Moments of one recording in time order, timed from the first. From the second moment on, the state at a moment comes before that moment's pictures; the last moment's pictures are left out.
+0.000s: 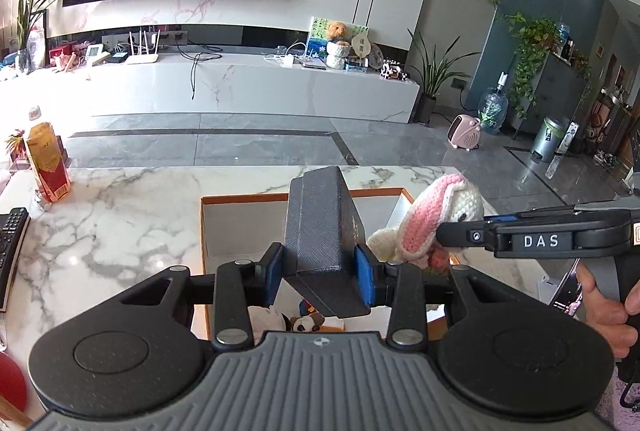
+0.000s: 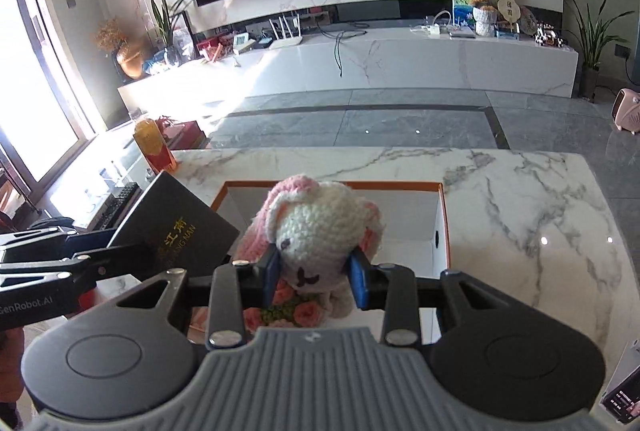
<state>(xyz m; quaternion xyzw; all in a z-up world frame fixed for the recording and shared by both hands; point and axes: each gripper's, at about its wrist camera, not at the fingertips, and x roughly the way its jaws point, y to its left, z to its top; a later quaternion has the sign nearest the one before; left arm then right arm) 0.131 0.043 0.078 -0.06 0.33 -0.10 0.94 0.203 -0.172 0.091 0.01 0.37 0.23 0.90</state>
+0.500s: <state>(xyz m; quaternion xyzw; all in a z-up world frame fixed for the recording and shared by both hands) 0.178 0.039 0.037 -0.05 0.38 -0.12 0.92 0.270 -0.148 0.002 -0.03 0.51 0.22 0.83</state>
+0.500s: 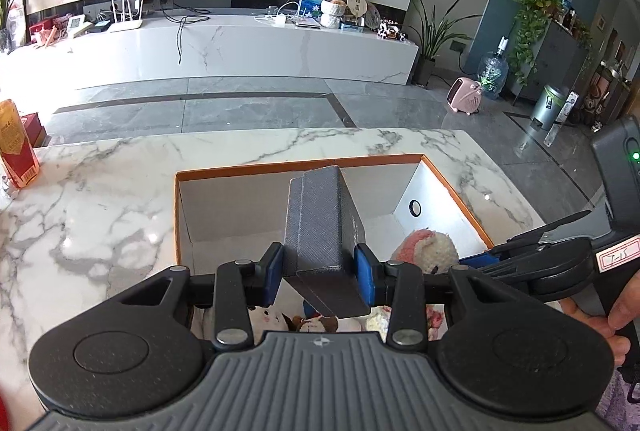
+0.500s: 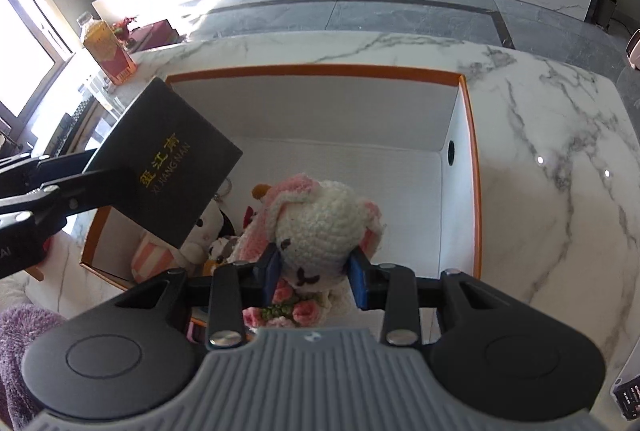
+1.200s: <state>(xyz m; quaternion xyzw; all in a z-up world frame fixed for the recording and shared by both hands) 0.199 0.049 -0.004 -0.08 0.45 -0.12 0.88 0.356 -0.115 -0.046 -0.07 0.54 0.19 0.82</state>
